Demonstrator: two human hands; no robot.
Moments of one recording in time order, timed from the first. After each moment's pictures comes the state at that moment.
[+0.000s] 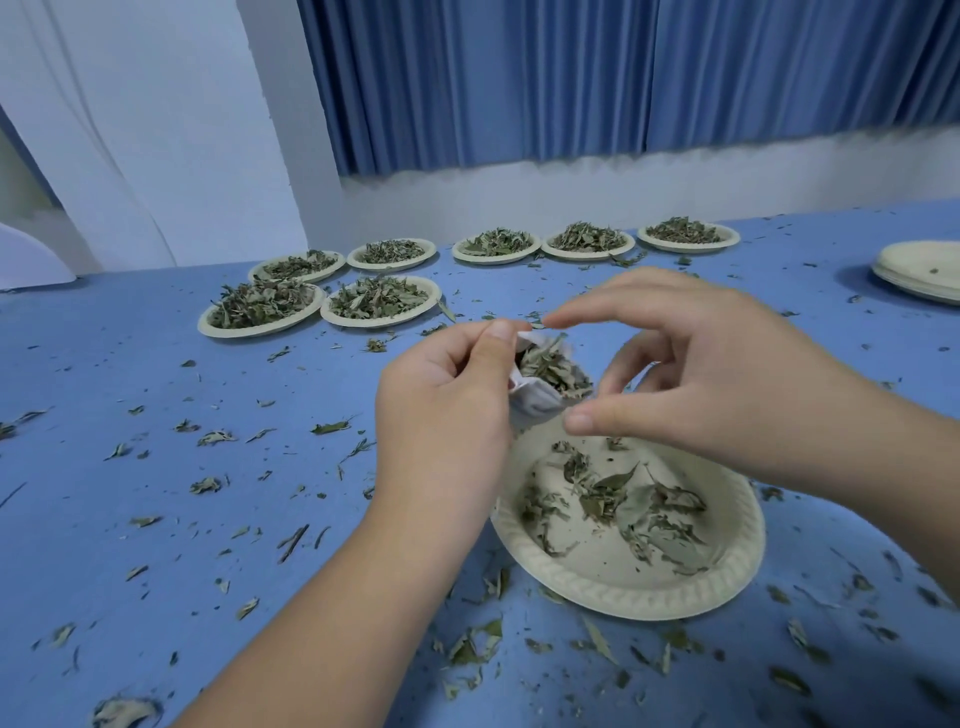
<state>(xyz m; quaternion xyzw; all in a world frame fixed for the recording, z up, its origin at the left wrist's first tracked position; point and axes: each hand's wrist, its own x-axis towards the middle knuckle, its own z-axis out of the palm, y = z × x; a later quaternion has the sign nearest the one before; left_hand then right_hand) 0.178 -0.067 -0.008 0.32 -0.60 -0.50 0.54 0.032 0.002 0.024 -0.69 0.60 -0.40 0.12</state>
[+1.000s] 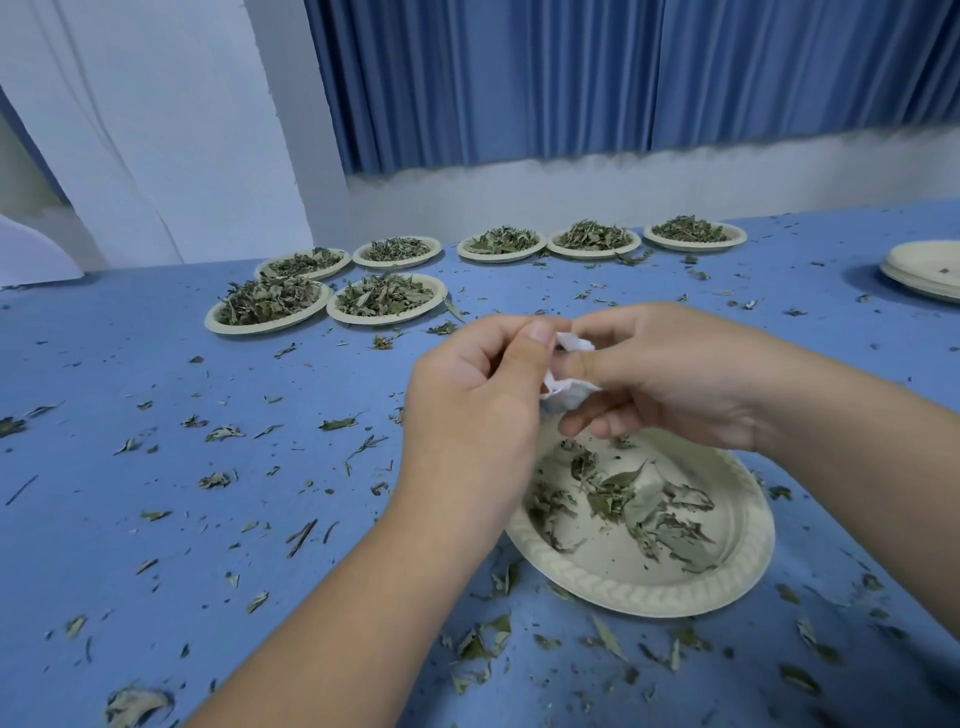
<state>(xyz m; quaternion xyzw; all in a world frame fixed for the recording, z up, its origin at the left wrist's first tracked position) 0.176 -0.063 -0.007 0.26 -0.64 -0.50 0.52 0.031 -0.035 0.018 -0.51 0.59 -0.43 0.46</state>
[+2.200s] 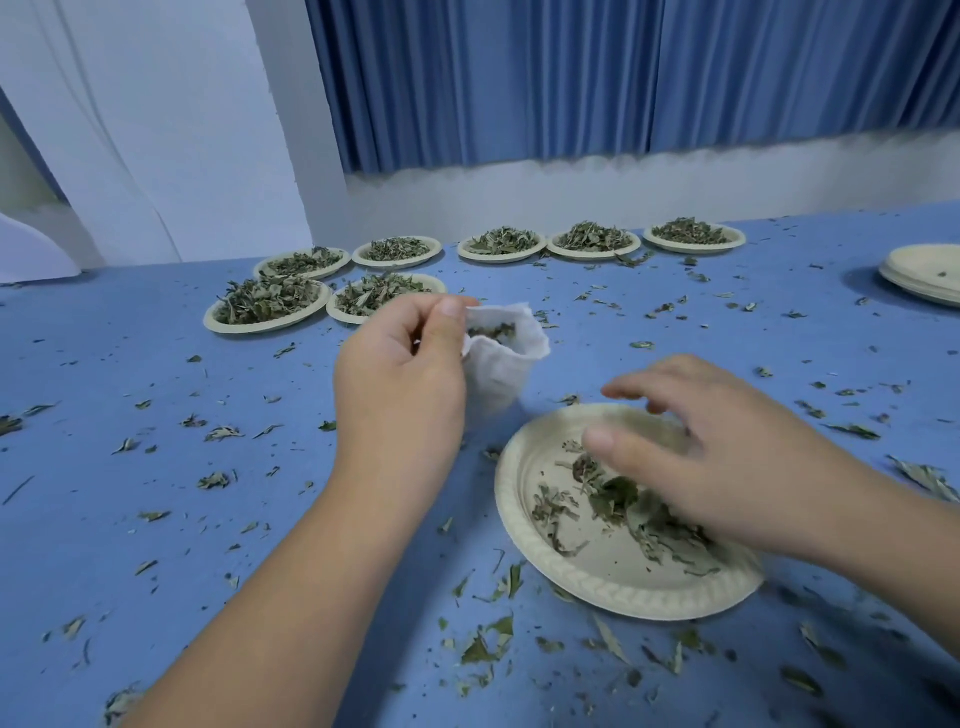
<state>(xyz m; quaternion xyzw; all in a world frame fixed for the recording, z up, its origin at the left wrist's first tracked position) 0.194 -0.101 -0.009 0.34 -0.64 -0.38 0.58 0.028 0.008 -0.016 -0.62 0.75 -0.24 0.05</state>
